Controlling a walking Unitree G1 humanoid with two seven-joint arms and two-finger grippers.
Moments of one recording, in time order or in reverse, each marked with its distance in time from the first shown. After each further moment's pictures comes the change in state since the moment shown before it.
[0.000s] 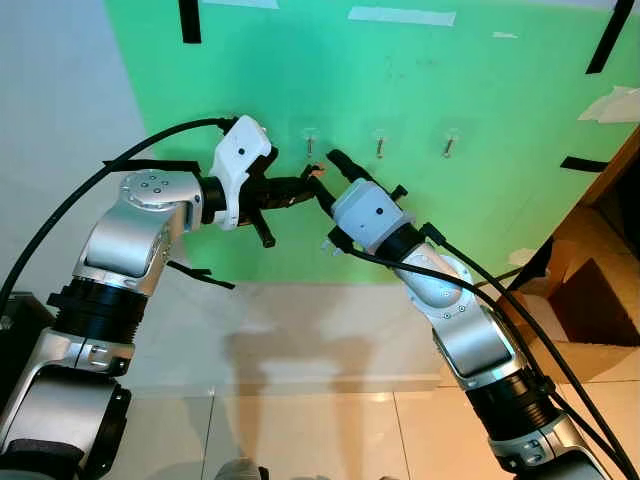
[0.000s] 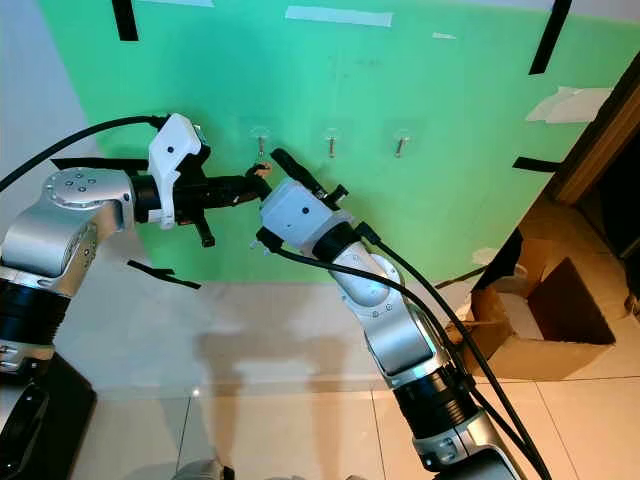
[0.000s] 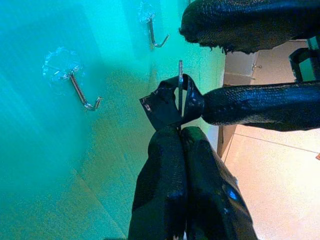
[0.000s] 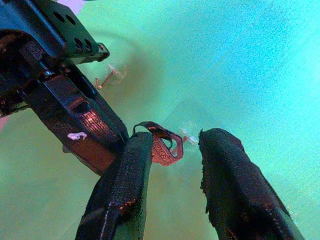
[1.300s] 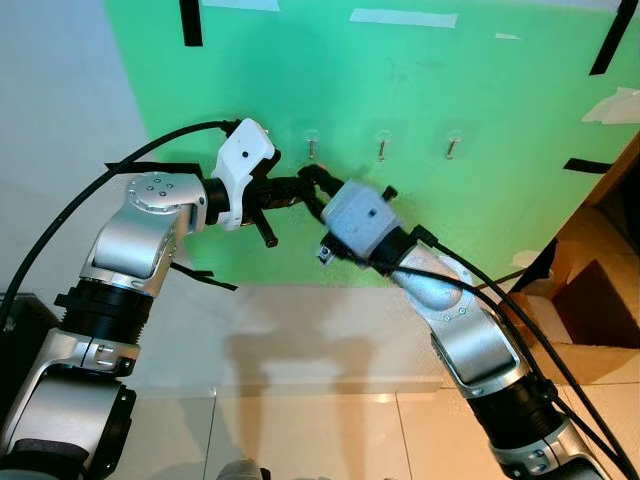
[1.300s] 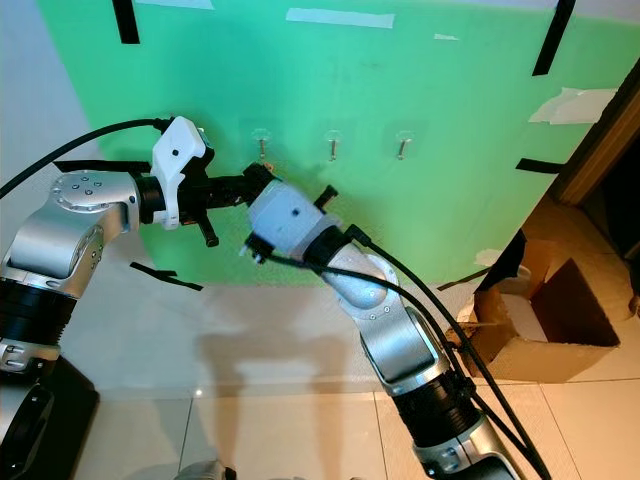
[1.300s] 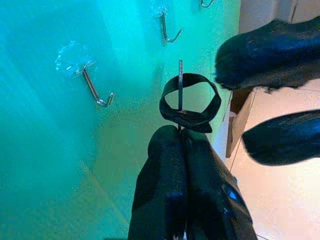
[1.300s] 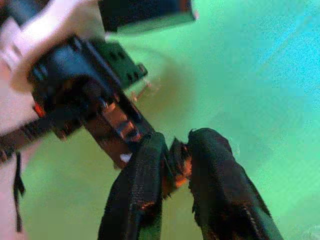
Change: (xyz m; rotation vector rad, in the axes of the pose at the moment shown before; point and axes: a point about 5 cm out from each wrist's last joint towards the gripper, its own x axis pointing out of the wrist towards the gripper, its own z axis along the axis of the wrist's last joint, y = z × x) left arm 0.004 0.001 -0.004 0.013 0.004 0.028; right arm -0.002 0.008 0.009 0.028 0.011 0.107
